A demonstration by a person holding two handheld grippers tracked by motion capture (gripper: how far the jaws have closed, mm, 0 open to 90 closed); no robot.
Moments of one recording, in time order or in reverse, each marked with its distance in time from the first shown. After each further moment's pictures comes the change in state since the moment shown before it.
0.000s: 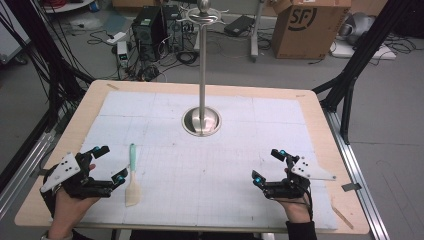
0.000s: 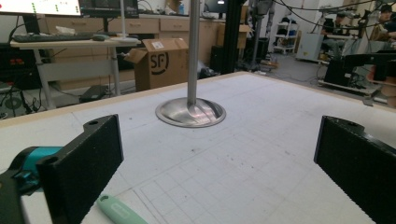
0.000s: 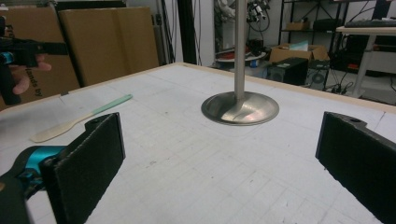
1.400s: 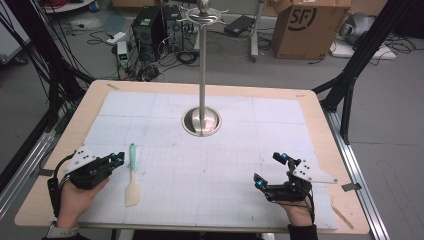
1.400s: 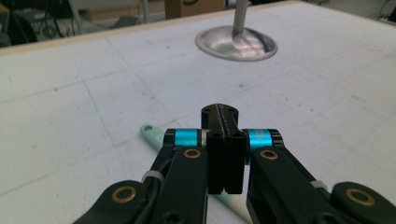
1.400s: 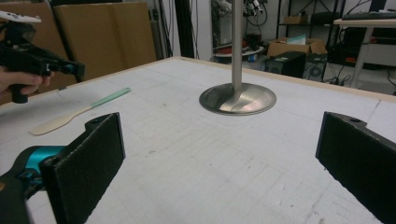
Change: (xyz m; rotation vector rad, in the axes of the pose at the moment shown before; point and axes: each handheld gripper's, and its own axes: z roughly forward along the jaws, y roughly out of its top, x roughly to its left) left arm 0.024 -0.016 0.023 0.325 0.153 -0.038; right arm -0.001 -0.007 -0.006 0.020 -0.011 0.005
